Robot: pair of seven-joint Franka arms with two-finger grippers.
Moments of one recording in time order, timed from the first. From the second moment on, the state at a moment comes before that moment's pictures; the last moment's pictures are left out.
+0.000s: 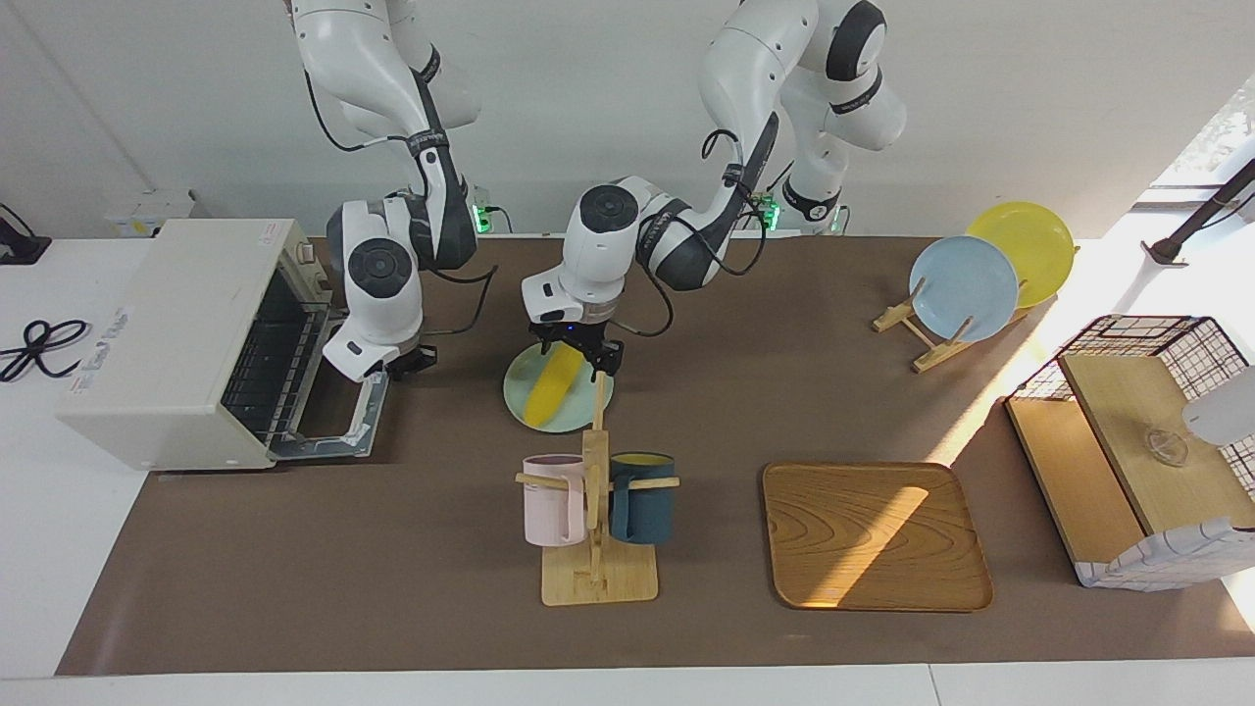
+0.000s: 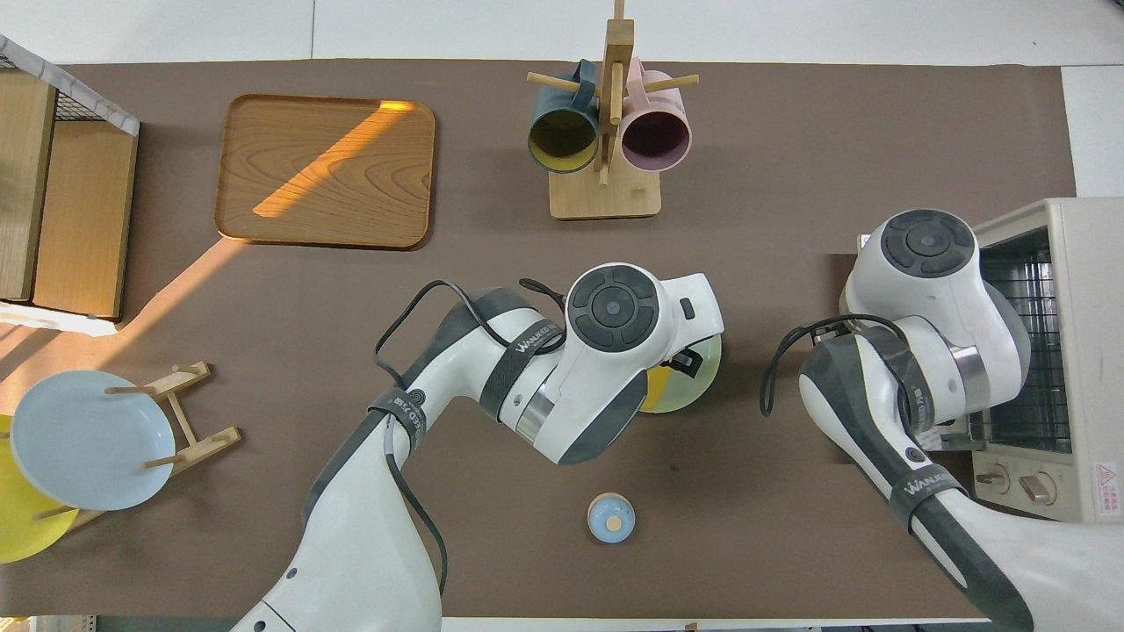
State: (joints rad) left arm -0.85 0.51 0.00 -1.58 -0.19 2.25 -0.18; right arm 0.12 0.14 0.00 -2.10 -0.27 1.98 0.12
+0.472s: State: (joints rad) left arm -0.86 0.55 0.00 -1.60 -0.19 2.36 -0.21; right arm -0.02 -0.01 -0.01 -2.00 -0.27 1.79 -0.12
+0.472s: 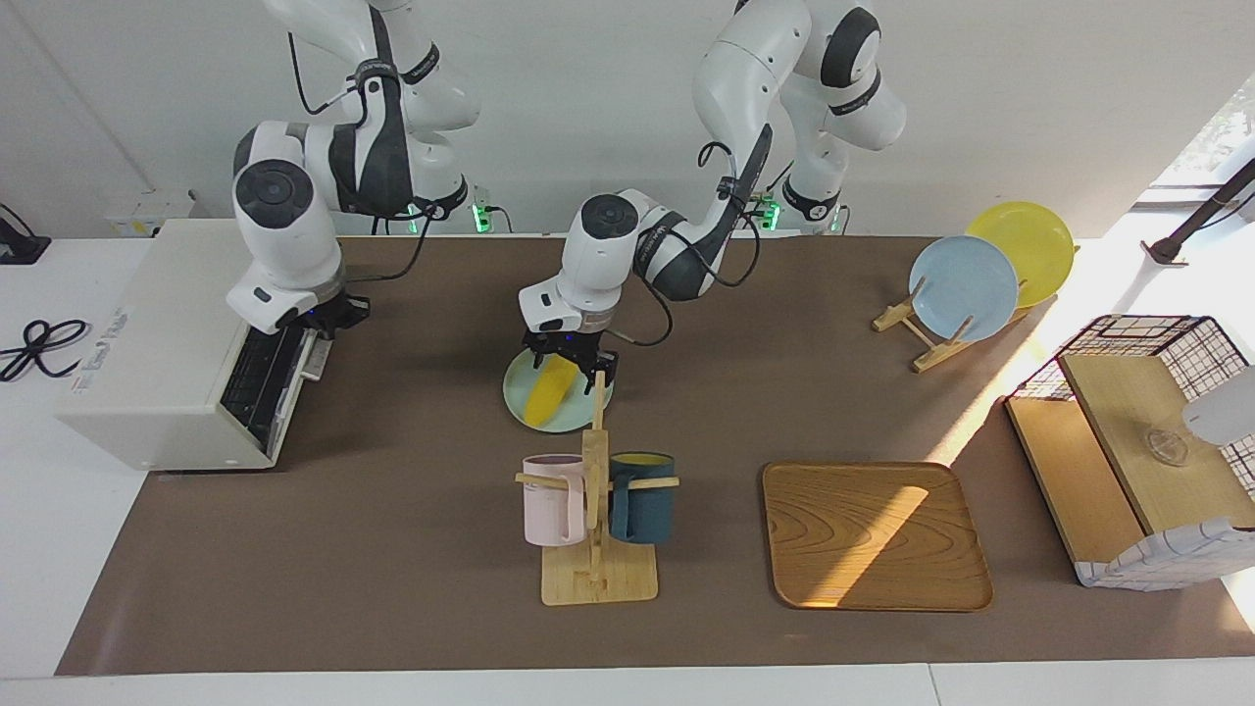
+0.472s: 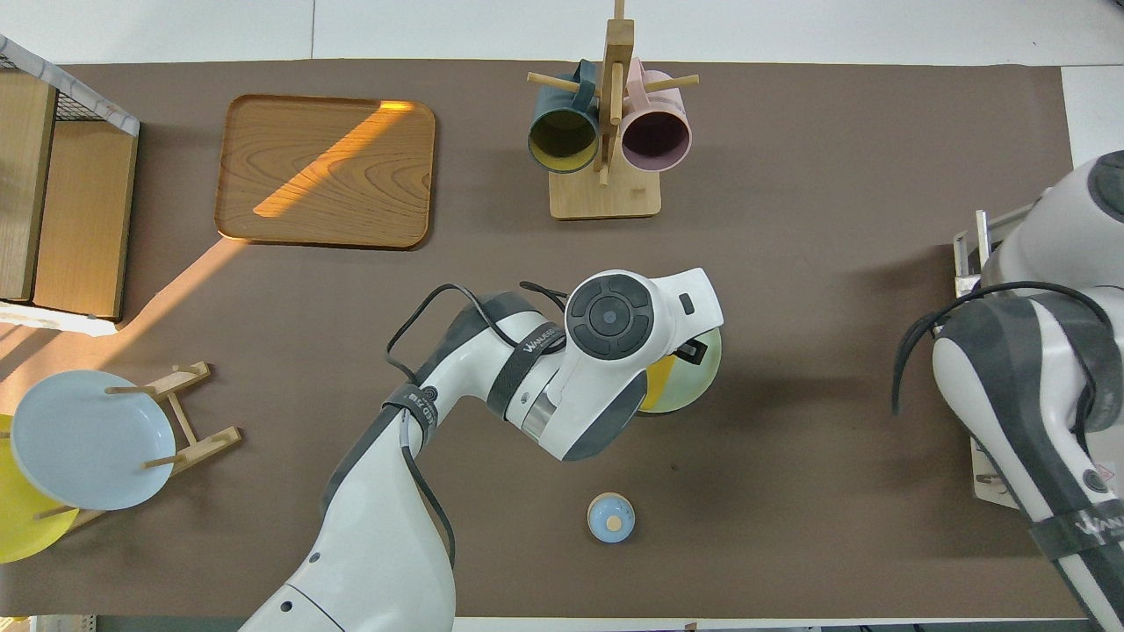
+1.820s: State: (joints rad) left arm -0.87 0.55 0.03 -1.59 -0.19 2.32 -0.28; right arm -0.05 -0.13 0.00 -1.76 -0.04 1.55 -0.20
